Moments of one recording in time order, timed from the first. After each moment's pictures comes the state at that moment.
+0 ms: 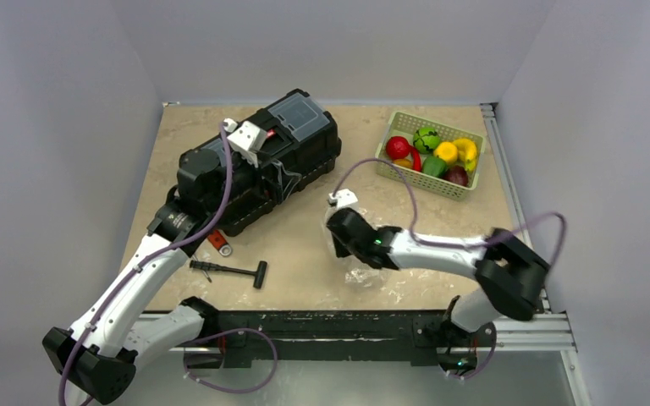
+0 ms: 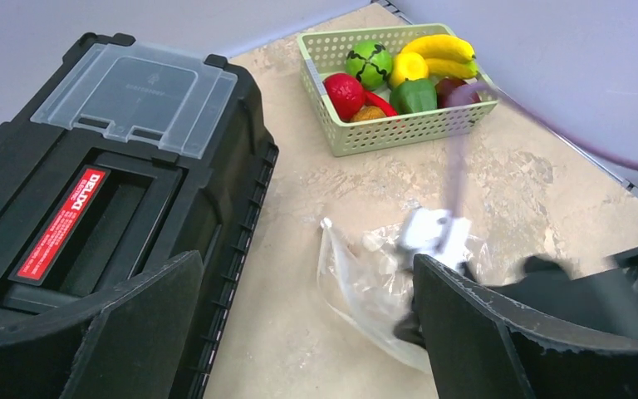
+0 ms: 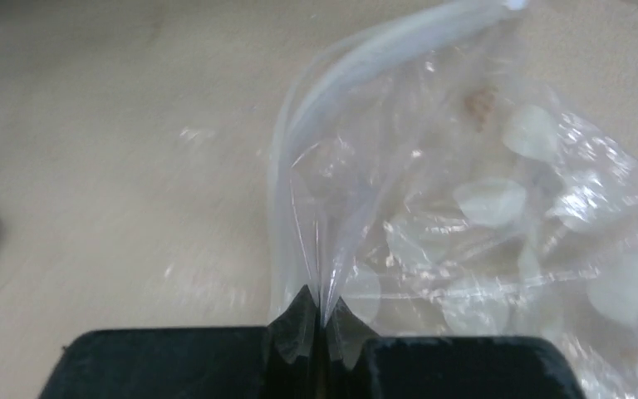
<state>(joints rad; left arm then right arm) -0.48 0.96 1.00 -0.20 0.22 -0.10 1.01 1.65 0.94 -0.25 0.43 0.56</state>
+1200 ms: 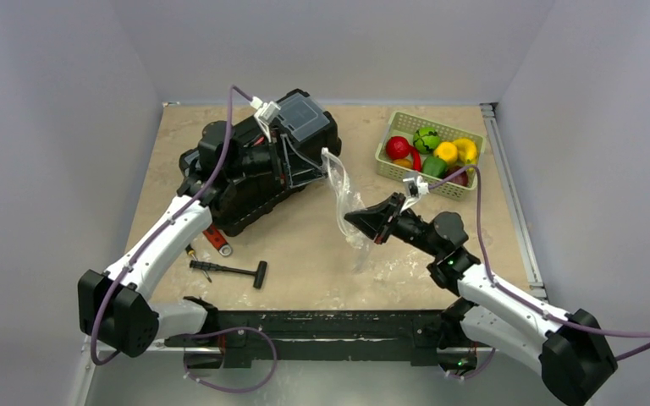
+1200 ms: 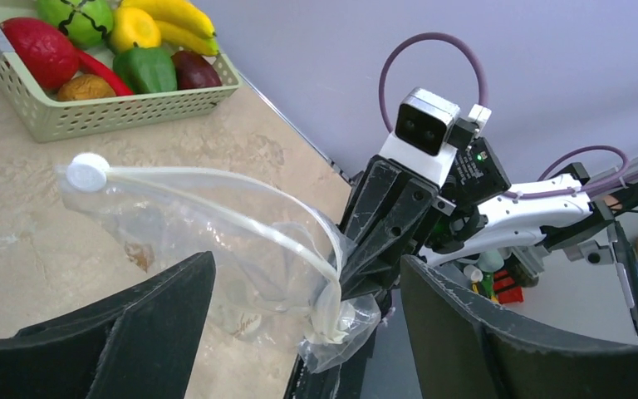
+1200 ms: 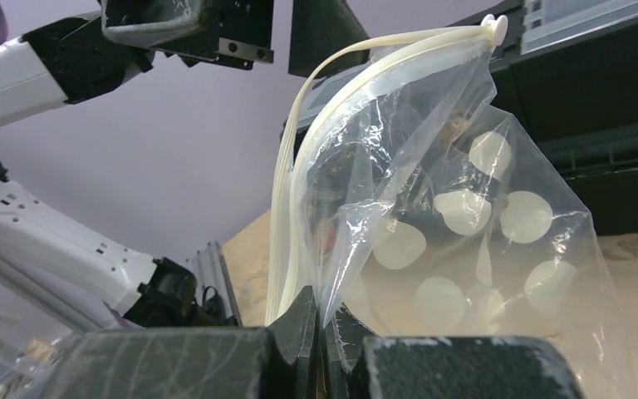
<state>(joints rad) -0.39 1.25 1.07 0.12 0.86 -0.66 0.62 0.90 0.38 0.70 -0.46 0.60</state>
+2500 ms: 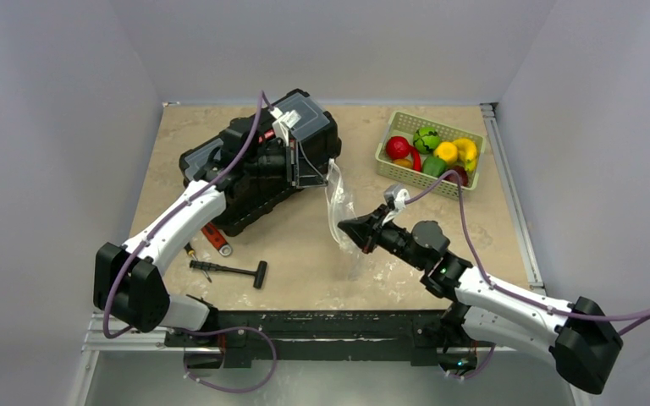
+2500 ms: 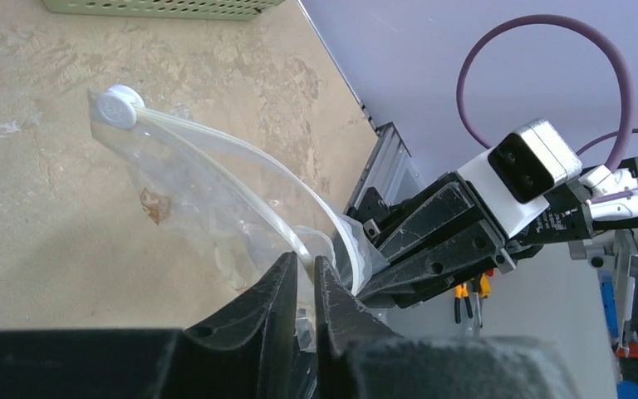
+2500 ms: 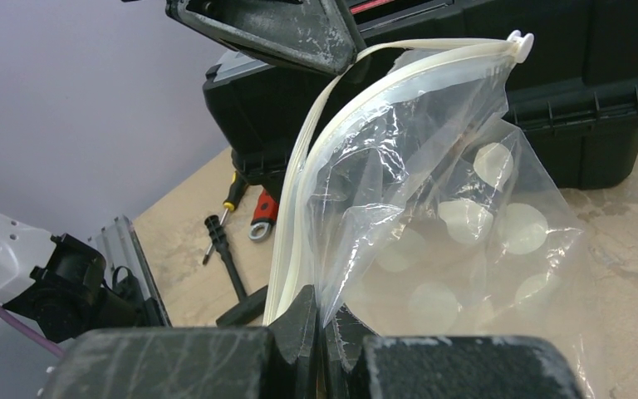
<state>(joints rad) -0.42 1.40 1.15 -0.15 0.82 -0.59 0.84 0.89 0.38 0.52 -0.10 0.40</state>
